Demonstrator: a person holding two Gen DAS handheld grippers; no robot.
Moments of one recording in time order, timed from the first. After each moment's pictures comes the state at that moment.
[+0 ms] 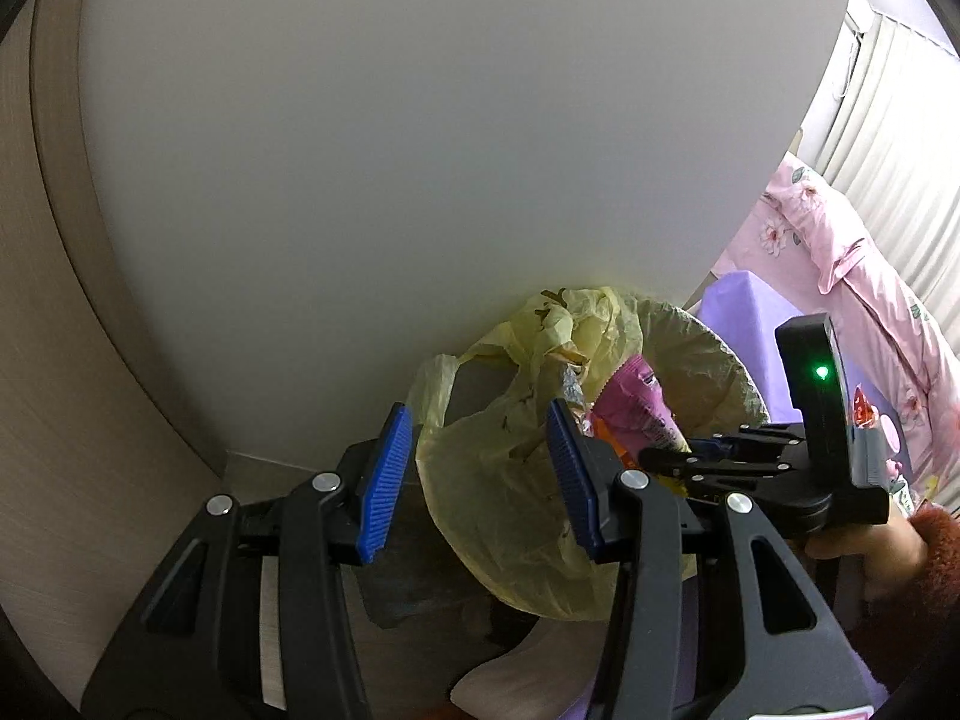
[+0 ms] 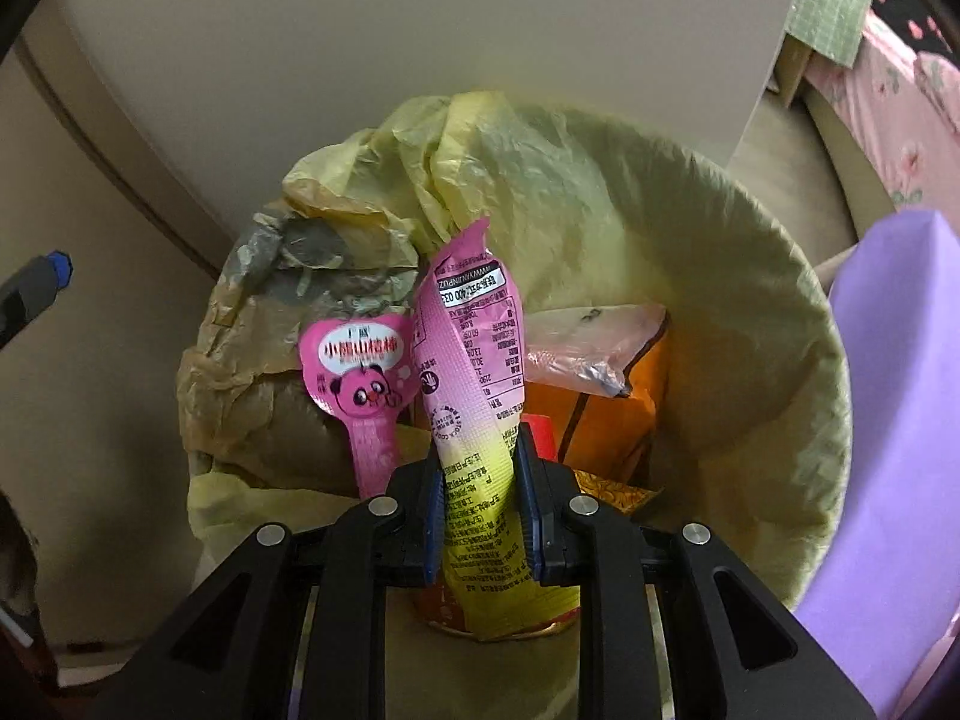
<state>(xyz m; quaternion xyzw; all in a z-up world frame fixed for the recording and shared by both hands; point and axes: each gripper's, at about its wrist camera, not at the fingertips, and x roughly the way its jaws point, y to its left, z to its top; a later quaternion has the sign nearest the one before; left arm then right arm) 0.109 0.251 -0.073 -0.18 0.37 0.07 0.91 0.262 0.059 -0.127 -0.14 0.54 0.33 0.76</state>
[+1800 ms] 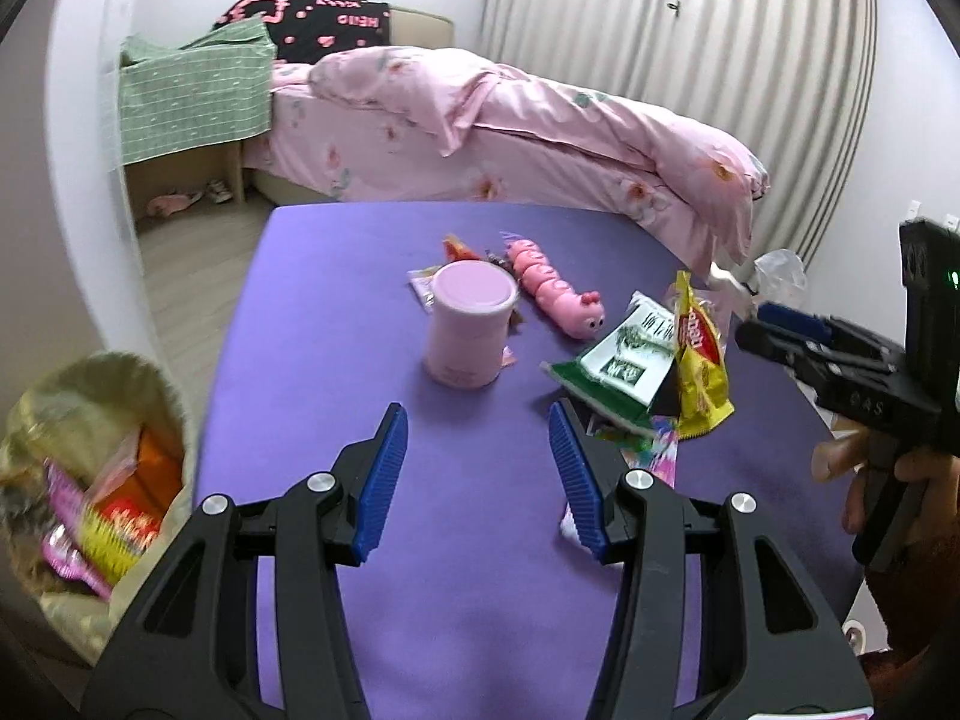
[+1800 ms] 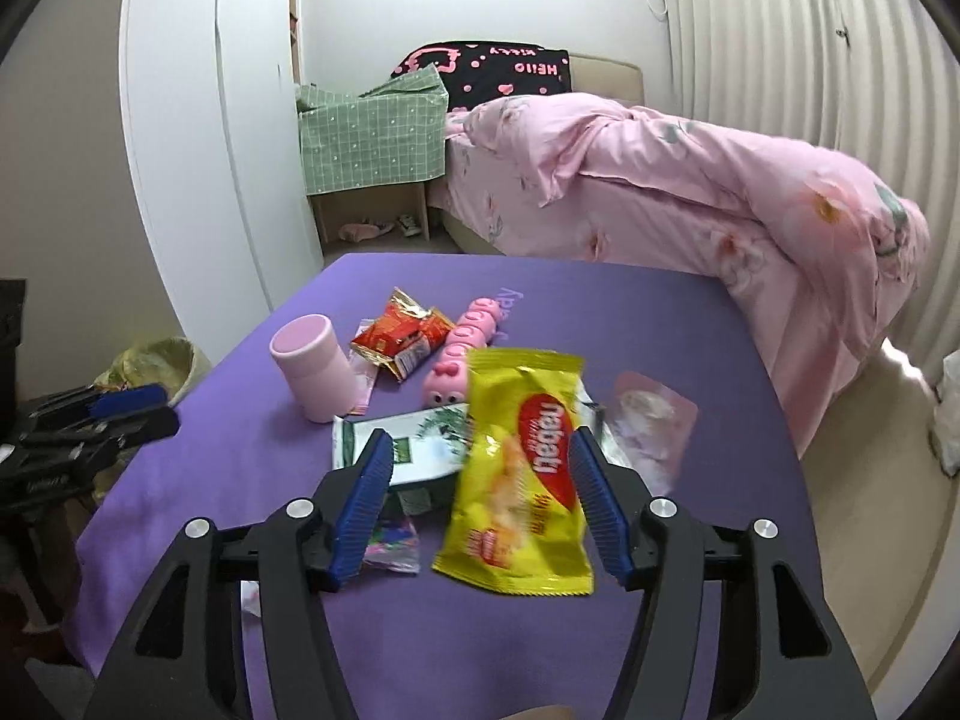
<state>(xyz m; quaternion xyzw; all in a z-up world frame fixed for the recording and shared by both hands) 0.143 -0.086 -0.042 0.01 0.34 -0.30 0.89 0.081 -0.353 -0.021 0.03 0.32 0.02 0.95</state>
